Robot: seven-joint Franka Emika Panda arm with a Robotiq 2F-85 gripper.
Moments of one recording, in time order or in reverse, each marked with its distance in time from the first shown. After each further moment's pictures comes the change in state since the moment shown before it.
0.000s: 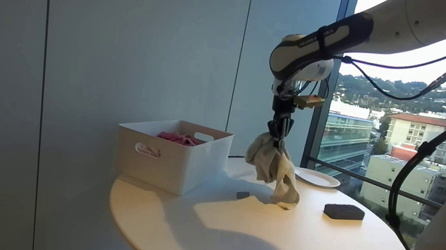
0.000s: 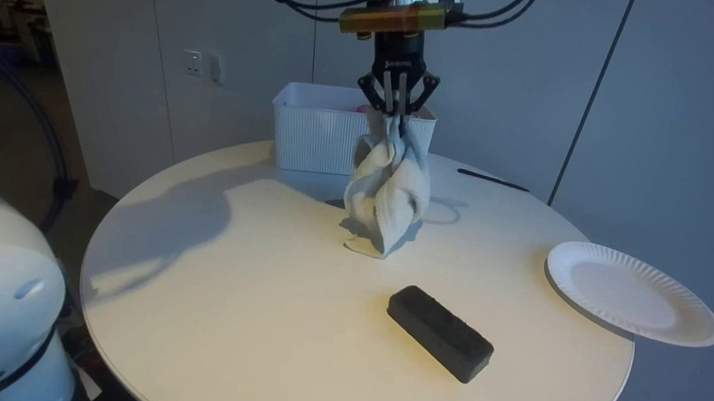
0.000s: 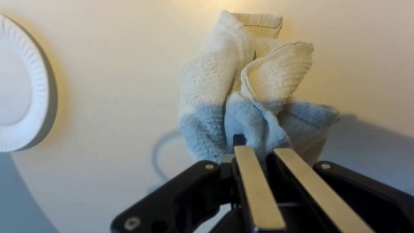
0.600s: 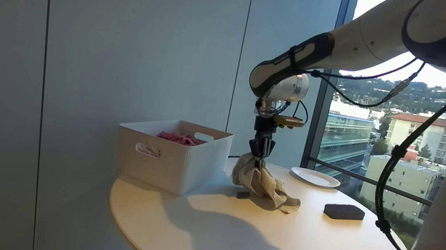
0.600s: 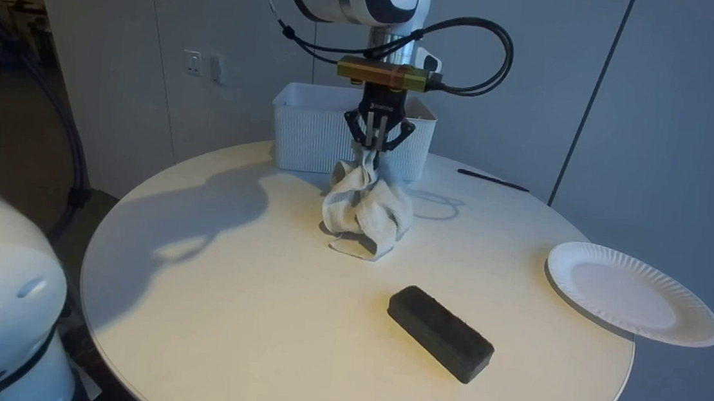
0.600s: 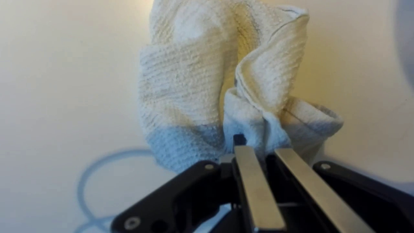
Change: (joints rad) arm 0.009 0.183 0.015 0.048 0.164 -0.001 -0.047
